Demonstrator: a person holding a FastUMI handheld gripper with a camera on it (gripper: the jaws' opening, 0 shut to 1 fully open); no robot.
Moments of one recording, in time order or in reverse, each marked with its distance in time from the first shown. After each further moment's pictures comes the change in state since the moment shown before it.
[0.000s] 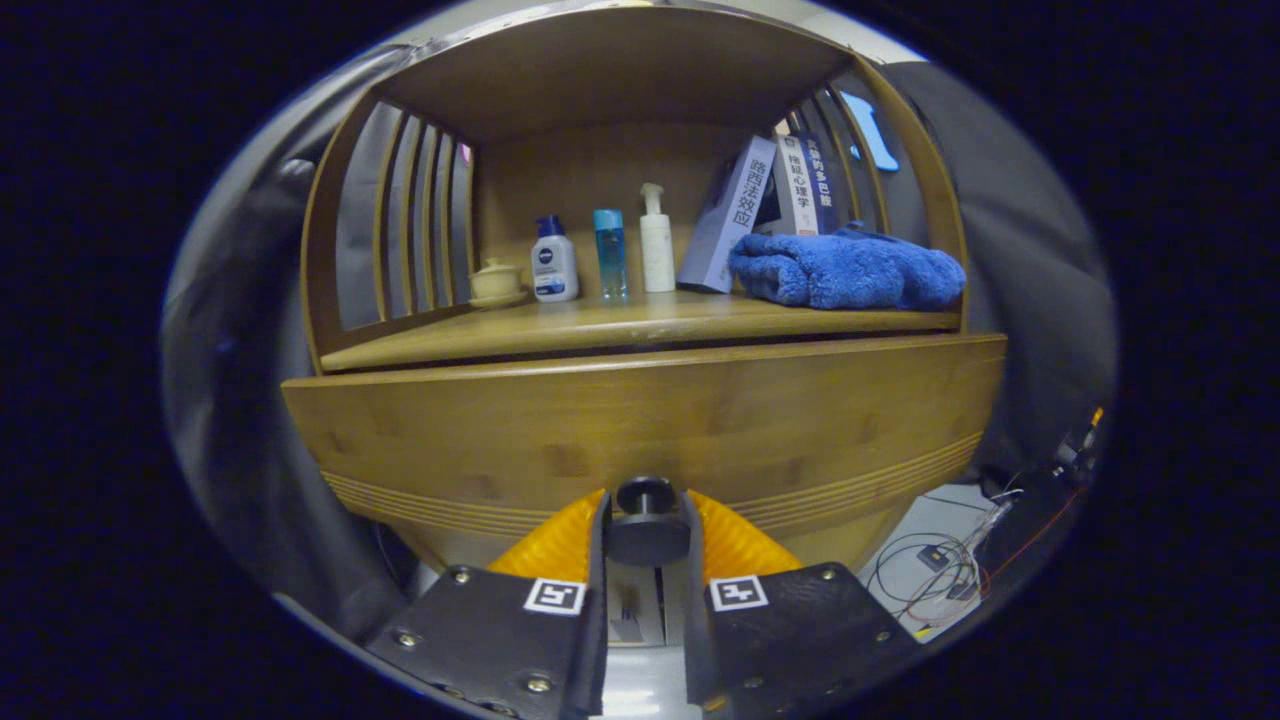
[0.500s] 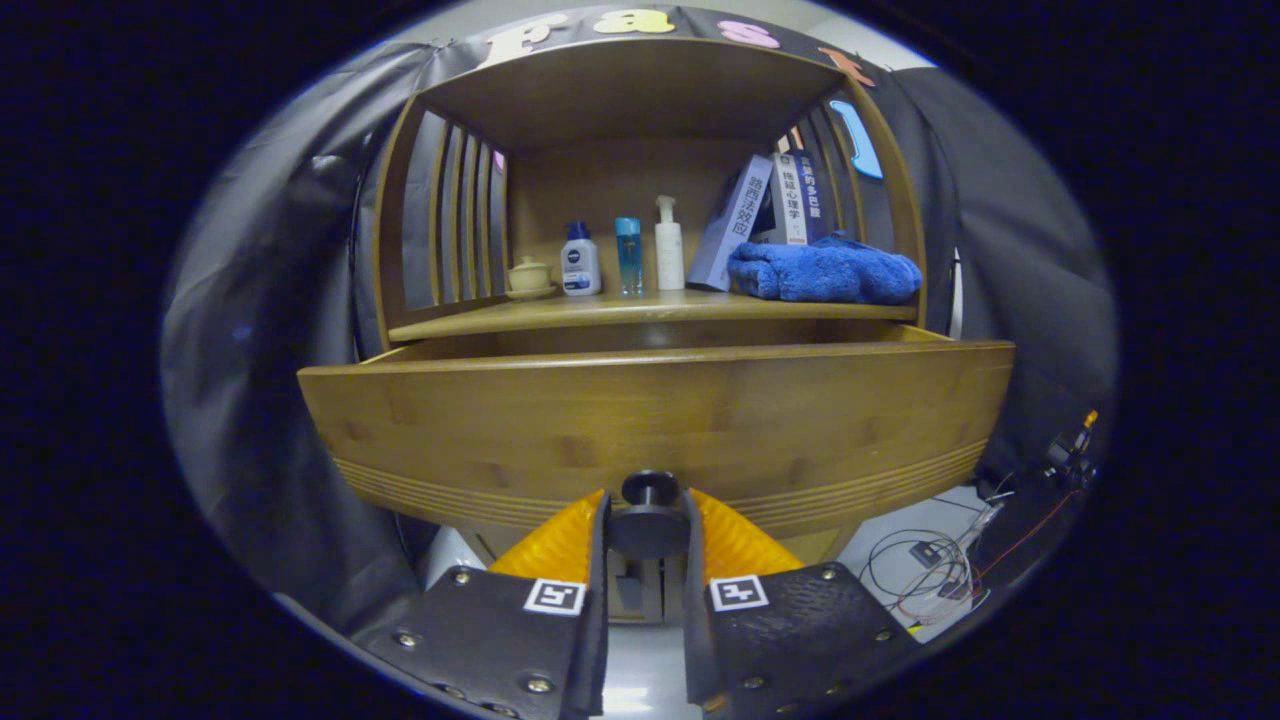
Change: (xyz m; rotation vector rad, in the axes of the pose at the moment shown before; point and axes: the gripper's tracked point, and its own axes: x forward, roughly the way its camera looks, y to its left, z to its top) arm -0.078 -0.003 -0.028 -0.032 -0.001 0.023
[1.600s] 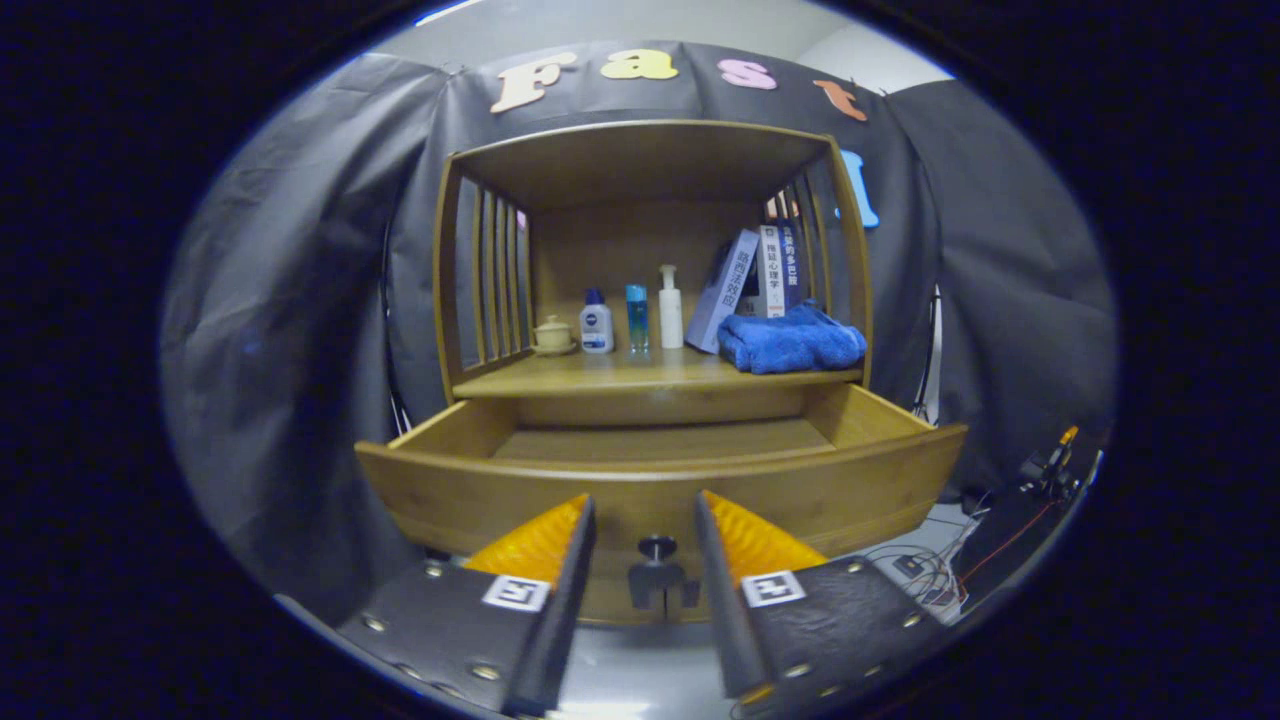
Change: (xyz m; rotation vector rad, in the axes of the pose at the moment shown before) arm -0.091 0.015 0.081 0.030 -0.102 0.031
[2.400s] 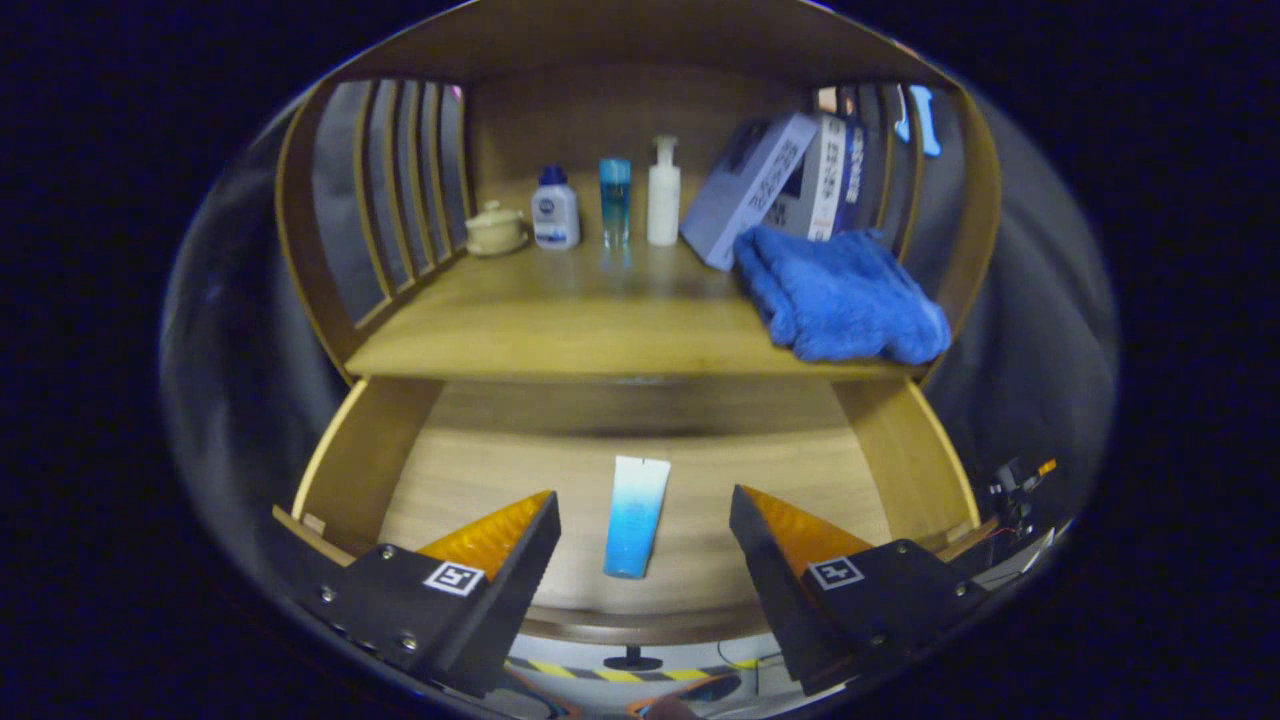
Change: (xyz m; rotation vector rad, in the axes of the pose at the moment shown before) arm 0.138 -0.020 -0.017 -0.110 0.622 -0.111
